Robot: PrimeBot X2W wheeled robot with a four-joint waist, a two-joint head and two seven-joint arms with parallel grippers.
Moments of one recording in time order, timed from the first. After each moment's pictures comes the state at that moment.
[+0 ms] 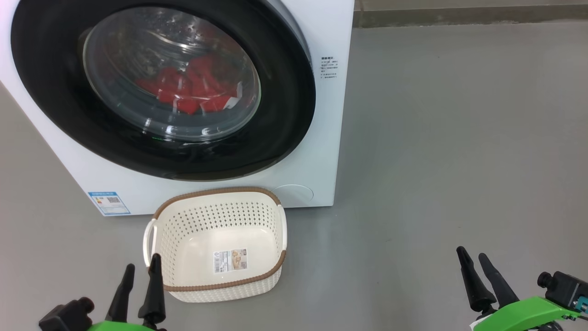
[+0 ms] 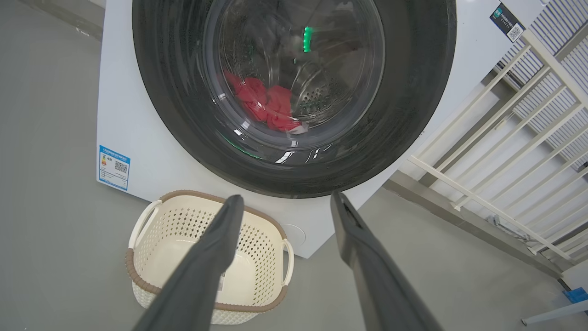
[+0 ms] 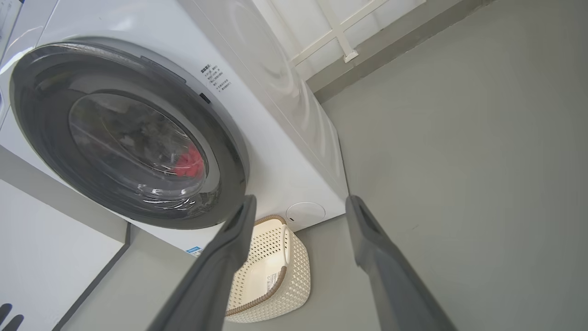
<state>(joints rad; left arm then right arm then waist) -0.02 0.03 -0.04 0.21 -0.64 -0.12 -0.11 -0.03 -0.18 0.05 0.28 0.83 0.13 -0.11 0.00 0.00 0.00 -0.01</state>
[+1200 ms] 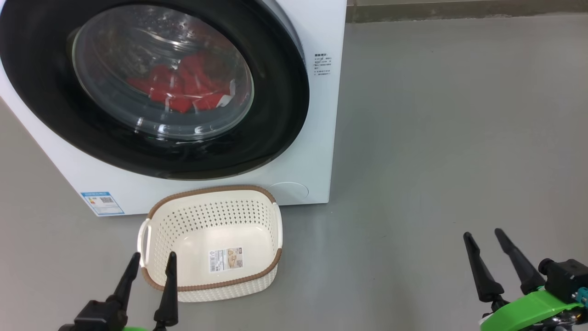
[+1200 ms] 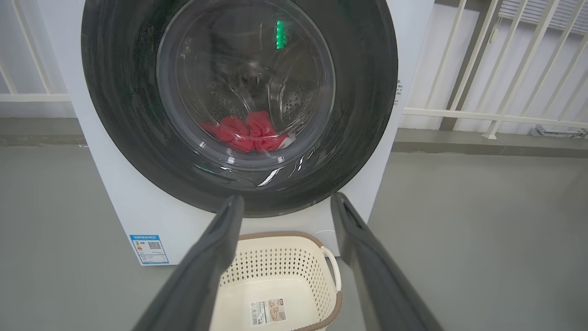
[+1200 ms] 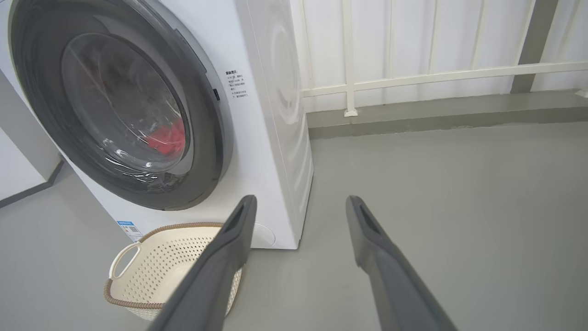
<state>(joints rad) 0.00 0.05 -0.08 0.17 -0.21 -0.11 -0.21 -0.03 -0.24 0.03 0.19 0.43 0.13 -0.21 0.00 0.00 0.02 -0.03</state>
